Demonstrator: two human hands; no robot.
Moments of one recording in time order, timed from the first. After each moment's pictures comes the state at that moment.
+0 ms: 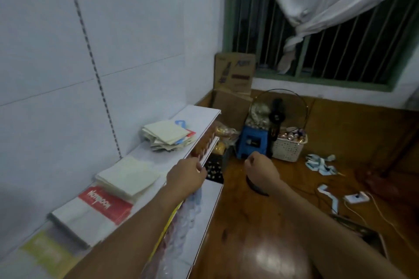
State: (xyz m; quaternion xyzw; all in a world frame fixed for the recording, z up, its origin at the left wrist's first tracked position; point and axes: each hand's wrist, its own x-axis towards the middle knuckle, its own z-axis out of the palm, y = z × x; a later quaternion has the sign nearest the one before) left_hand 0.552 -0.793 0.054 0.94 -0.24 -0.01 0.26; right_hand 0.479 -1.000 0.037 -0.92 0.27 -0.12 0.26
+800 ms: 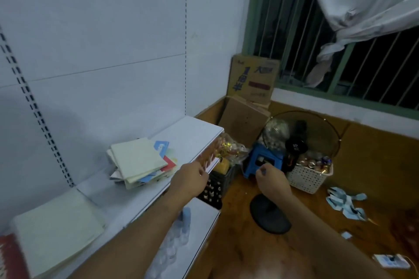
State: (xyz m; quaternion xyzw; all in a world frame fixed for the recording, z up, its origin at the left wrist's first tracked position) left_hand 0.755 -1.011 0.026 0.95 -0.14 -0.01 0.28; right_hand 0.689 -1.226 0.023 -0.92 0.26 -0.07 0.27
